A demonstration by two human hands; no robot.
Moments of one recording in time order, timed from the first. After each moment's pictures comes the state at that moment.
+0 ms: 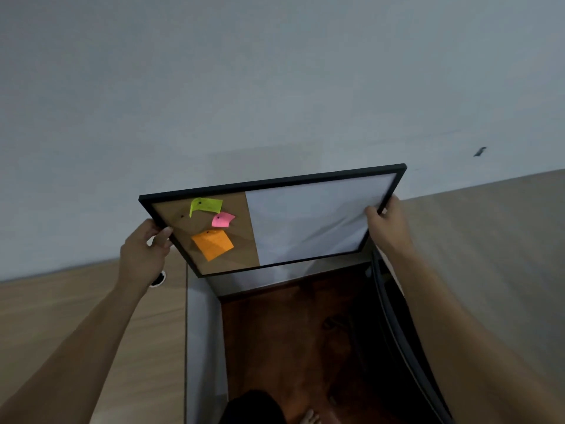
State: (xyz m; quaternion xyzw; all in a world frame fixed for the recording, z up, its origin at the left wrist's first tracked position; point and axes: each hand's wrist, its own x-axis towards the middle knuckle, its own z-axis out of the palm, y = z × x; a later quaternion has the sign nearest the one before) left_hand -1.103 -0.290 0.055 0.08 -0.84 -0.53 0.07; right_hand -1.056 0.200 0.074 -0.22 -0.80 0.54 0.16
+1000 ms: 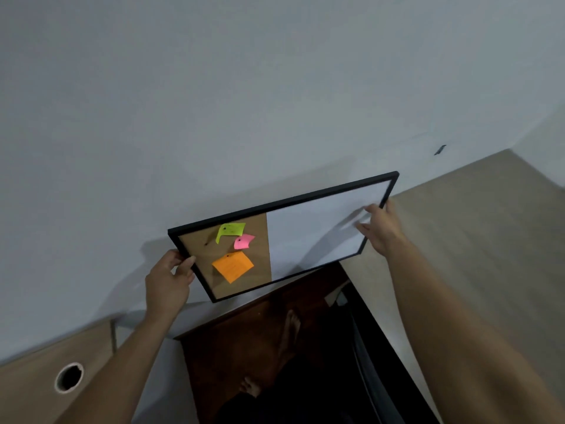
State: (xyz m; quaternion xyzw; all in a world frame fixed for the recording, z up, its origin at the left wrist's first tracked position) left_hand -1.283 -0.098 -0.044 0.03 -0.83 -0.55 -0.06; right_hand -1.223 0.375 0.001 -0.41 -0.55 0.72 0.13
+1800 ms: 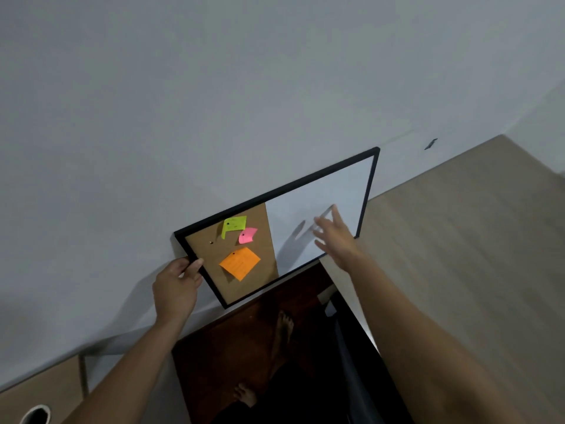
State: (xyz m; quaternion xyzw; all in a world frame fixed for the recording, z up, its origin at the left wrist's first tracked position) left_hand -1.323 -0.001 -0.067 0.09 -0.82 -0.56 -0.11; right_hand -1.263 0.362 -0.037 -0.35 -0.63 0.69 -0.03
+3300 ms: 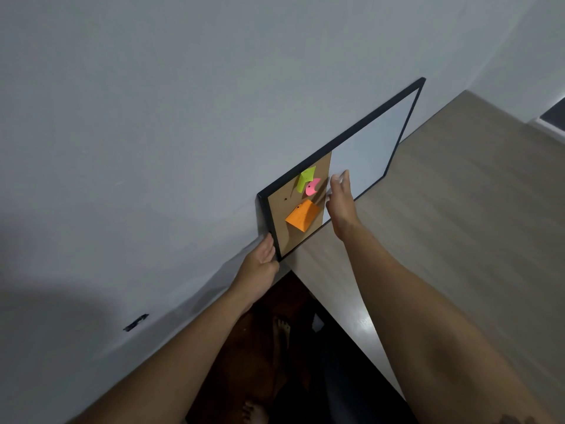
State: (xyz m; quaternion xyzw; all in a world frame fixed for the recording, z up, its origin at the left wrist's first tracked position) left_hand -1.343 0.260 -0.053 -0.09 -0.74 -0.49 -0.45; right_hand -1.326 0.510 -0.074 -0.42 -0.58 0.68 0.17
